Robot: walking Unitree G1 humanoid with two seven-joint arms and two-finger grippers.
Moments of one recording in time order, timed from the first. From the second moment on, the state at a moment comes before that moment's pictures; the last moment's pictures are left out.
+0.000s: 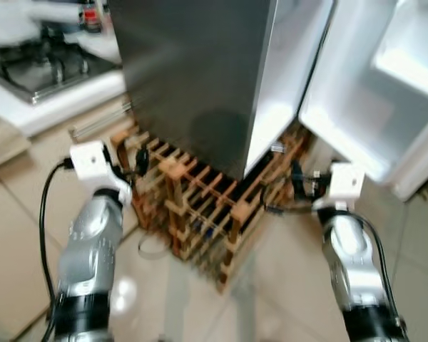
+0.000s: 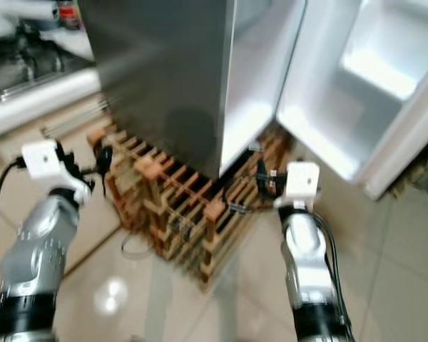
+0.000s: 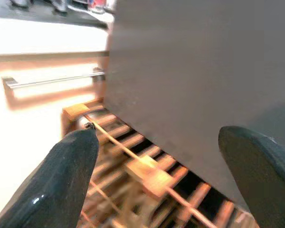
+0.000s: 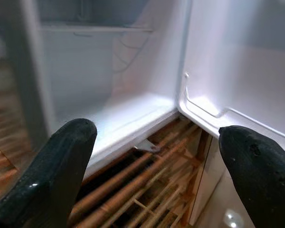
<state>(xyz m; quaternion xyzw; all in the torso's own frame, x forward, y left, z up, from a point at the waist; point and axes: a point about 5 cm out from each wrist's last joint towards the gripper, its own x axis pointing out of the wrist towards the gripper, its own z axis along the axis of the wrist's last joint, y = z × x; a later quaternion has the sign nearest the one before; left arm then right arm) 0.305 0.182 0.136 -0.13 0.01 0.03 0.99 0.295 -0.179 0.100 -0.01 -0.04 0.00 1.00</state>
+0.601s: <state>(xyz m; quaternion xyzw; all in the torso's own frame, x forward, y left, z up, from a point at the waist) 0.312 0.155 0.129 -0.13 0.01 0.01 0.99 0.289 -0.182 0.097 -0.03 -0.03 0.01 1.00</state>
